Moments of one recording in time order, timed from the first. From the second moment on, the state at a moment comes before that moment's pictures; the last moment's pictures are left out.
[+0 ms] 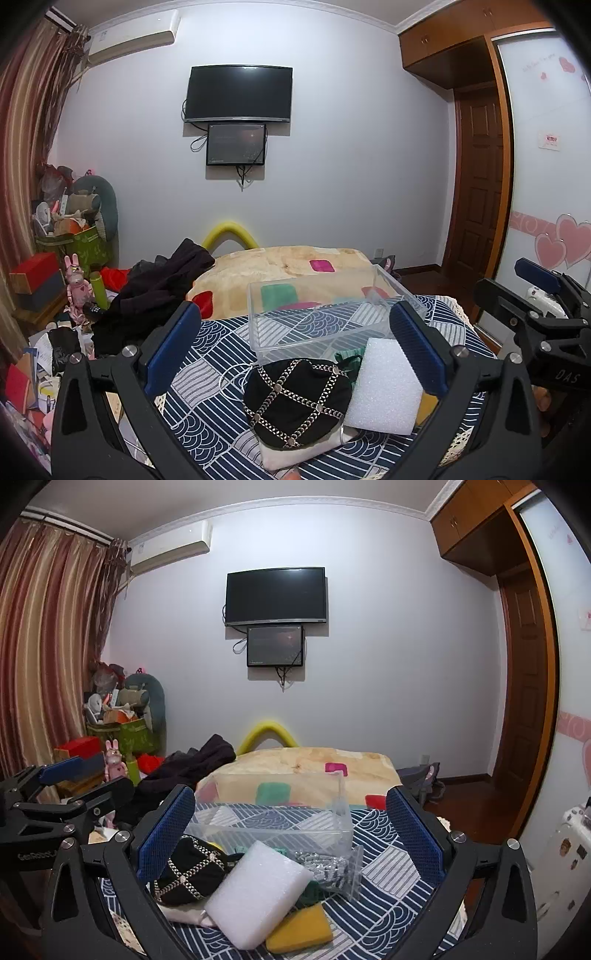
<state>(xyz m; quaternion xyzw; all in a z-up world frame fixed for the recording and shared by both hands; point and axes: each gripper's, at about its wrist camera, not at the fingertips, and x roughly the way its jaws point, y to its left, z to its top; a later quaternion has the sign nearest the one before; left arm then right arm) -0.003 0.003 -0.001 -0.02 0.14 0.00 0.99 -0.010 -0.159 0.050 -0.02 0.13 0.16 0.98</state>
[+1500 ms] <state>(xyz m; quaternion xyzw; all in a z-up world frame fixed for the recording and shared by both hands) 0.087 0.023 -0.120 -0.10 0.37 -0.03 0.92 0.028 -0.169 -0.077 -0.02 0.38 0.19 0.90</state>
